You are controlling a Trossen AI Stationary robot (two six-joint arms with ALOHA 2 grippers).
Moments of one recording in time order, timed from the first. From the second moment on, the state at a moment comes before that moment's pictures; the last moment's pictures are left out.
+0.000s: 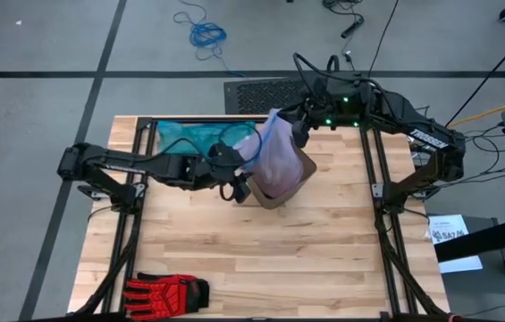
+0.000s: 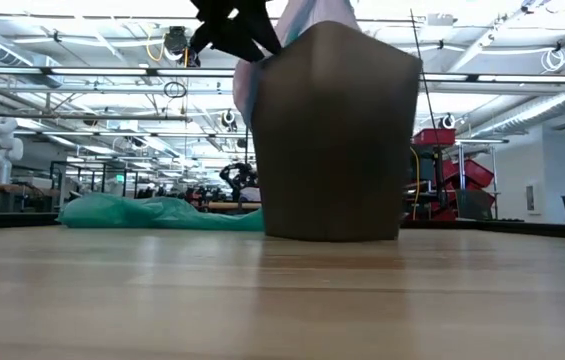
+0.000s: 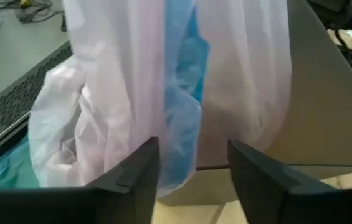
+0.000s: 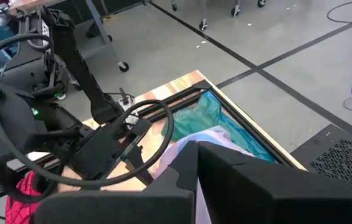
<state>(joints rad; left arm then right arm) -0.05 1.45 1.27 -0.50 -0.46 -0.41 -0.24 1.44 1.85 -0.80 0.07 0.29</state>
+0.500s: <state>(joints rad) -0.05 1.29 1.52 -0.74 -0.42 -0.13 -0.23 1.40 1.85 -0.84 -0.08 0.37</state>
